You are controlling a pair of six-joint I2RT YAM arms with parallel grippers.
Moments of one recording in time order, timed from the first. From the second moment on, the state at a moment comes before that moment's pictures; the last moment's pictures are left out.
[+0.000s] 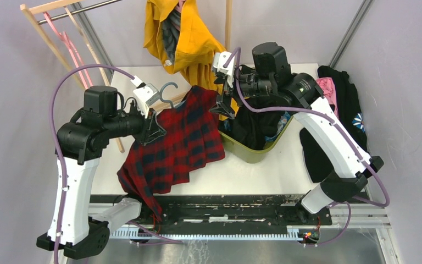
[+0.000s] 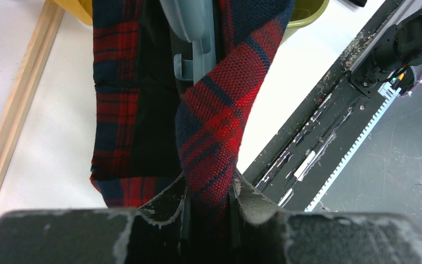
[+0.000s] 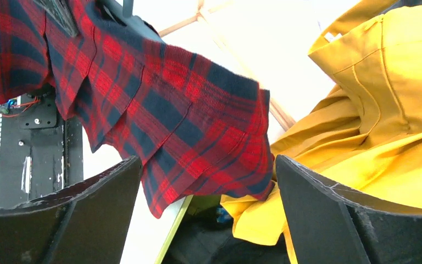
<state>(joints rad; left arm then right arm) -0.26 1.04 1.65 -1.30 0.54 0.28 0.71 1.58 2.01 -0.87 -0.55 -0.47</state>
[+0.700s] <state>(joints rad) -0.26 1.06 1.69 -1.30 0.57 0.28 0.71 1.81 2.09 -0.71 -0.59 -0.36</state>
